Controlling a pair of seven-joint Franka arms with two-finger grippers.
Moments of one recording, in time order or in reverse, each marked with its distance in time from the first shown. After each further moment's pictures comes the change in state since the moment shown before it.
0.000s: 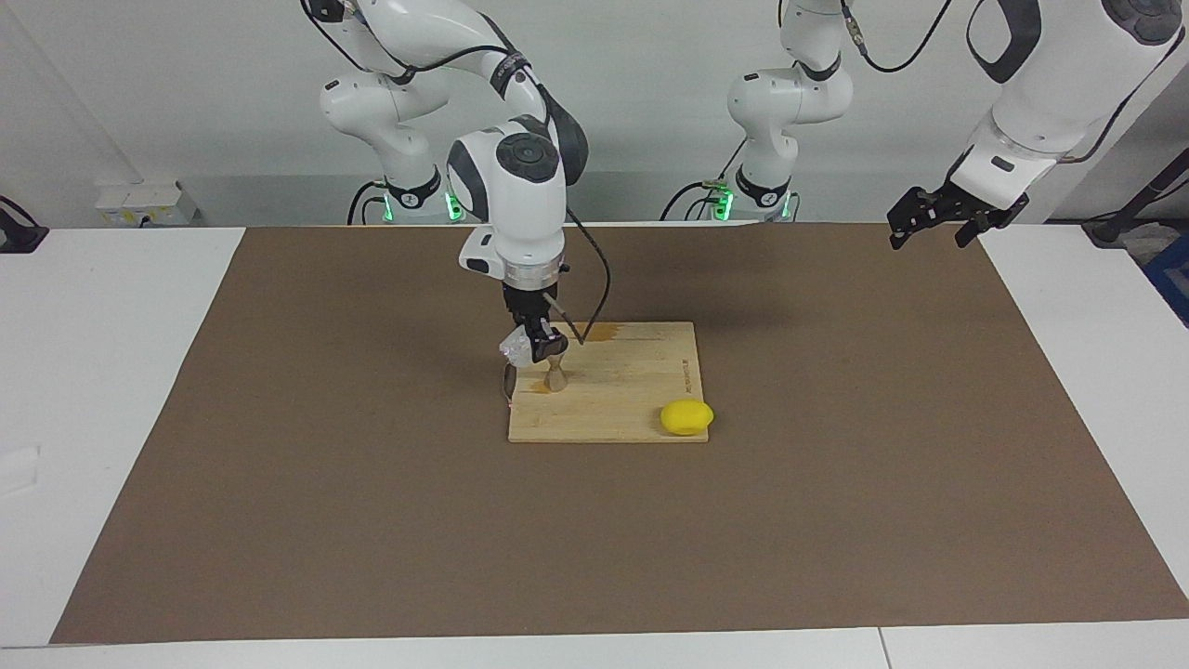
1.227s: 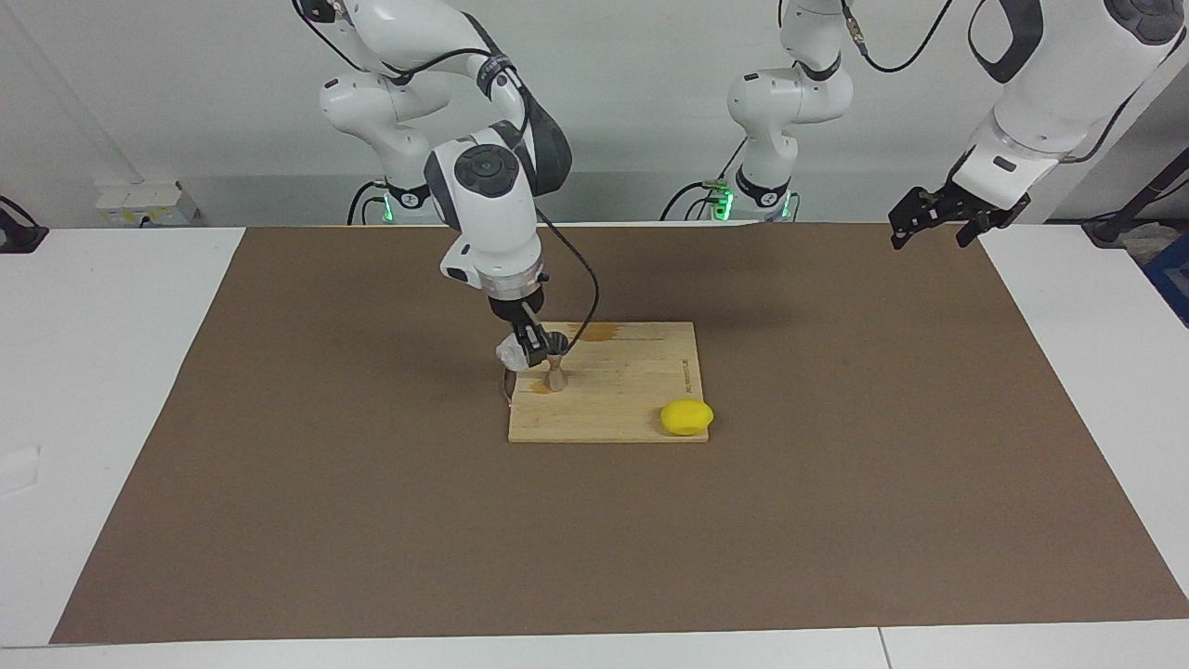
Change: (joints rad) left arm 0.001 0.000 0.001 0.000 0.000 0.001 0.000; right arm -0.040 -0.001 0.006 -0.001 0.098 0.017 -0.001
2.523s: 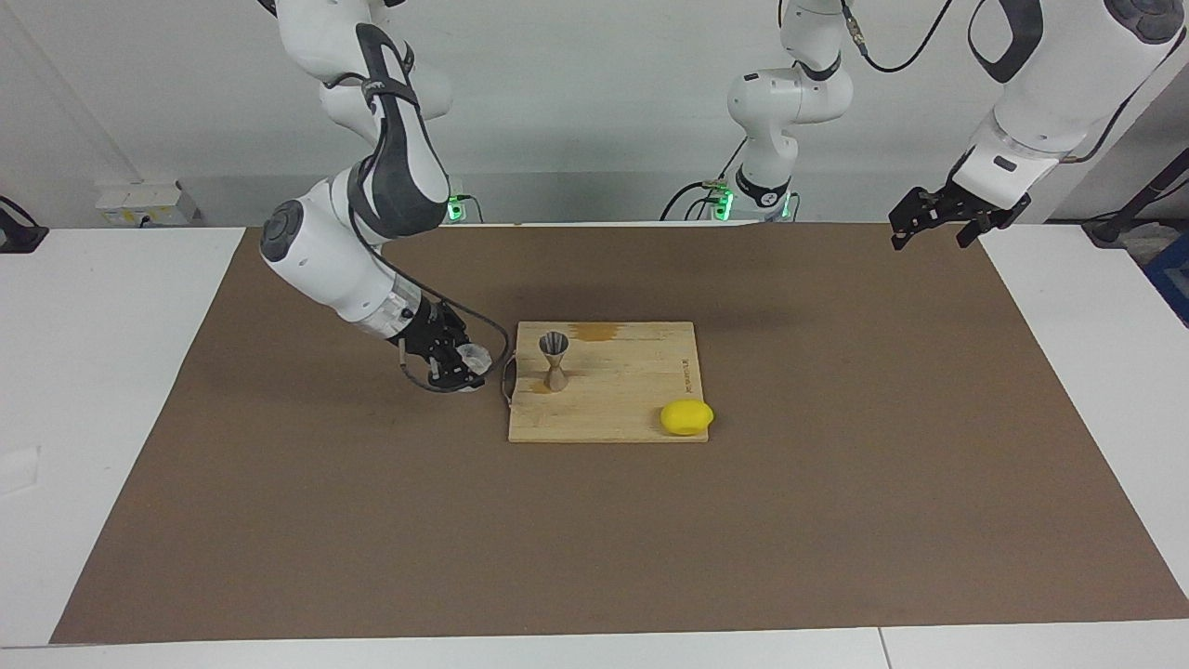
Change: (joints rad) left arm 0.000 0.000 0.001 0.000 0.000 0.005 0.000; right arm -0.265 -0.023 -0.002 -0.087 0.515 0.047 -0.273
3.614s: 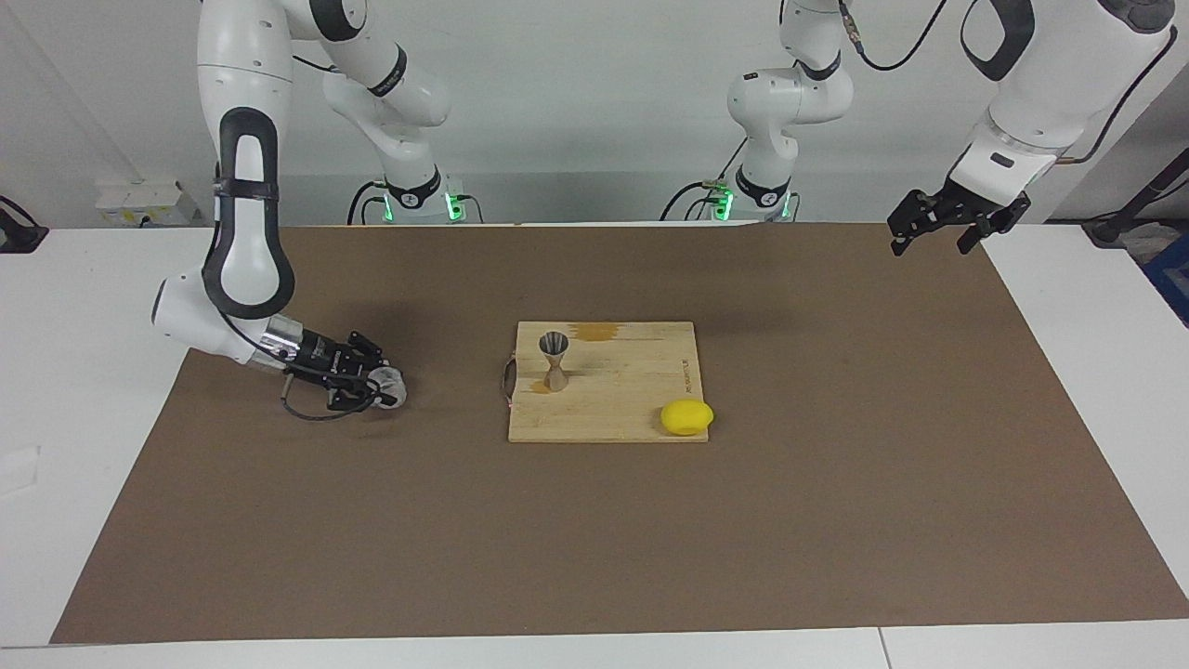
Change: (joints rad) left arm -0.019 -0.013 0.020 0.000 0.000 0.033 0.000; right arm -0.405 0.107 -0.003 -0.193 0.385 -0.090 -0.572
